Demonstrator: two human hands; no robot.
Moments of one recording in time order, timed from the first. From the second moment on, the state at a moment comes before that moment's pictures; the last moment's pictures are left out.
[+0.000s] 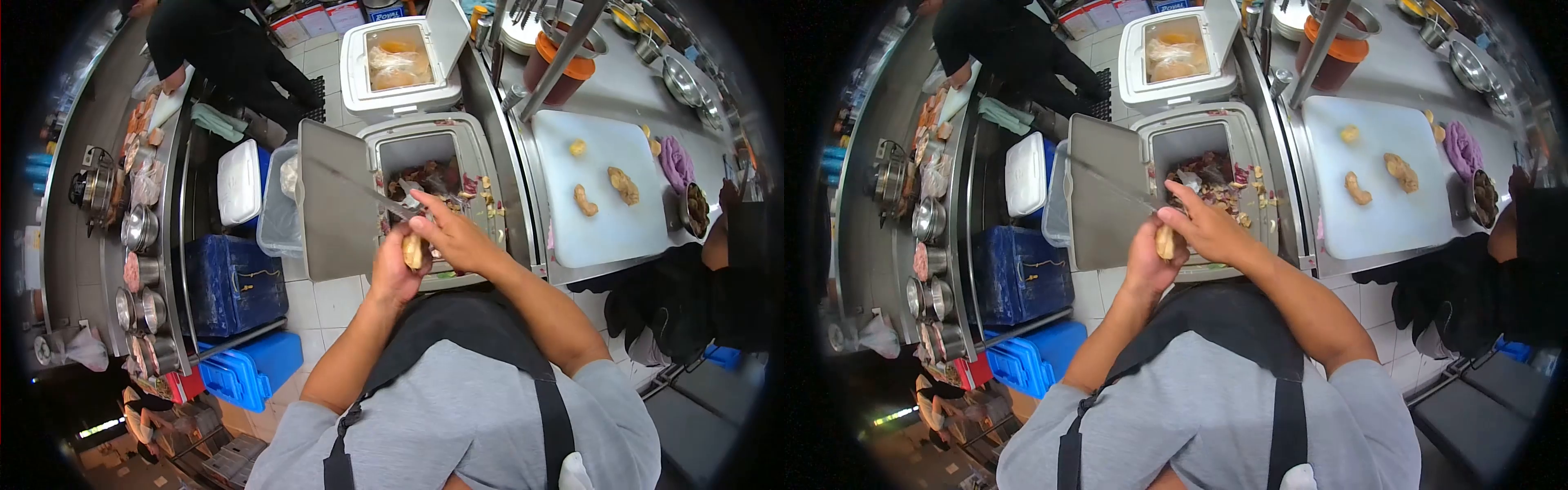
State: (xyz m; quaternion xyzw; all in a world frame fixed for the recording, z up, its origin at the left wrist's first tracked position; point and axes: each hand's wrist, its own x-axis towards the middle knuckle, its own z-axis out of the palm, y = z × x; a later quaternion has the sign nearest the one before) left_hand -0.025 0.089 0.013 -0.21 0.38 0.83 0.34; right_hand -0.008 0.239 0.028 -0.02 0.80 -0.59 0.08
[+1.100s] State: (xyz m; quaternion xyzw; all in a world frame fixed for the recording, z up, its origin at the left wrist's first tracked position) left_hand -0.028 0.072 0.018 -0.17 0.37 0.89 0.21; right_hand 0.031 0.225 0.049 -0.08 0.86 -0.48 0.11
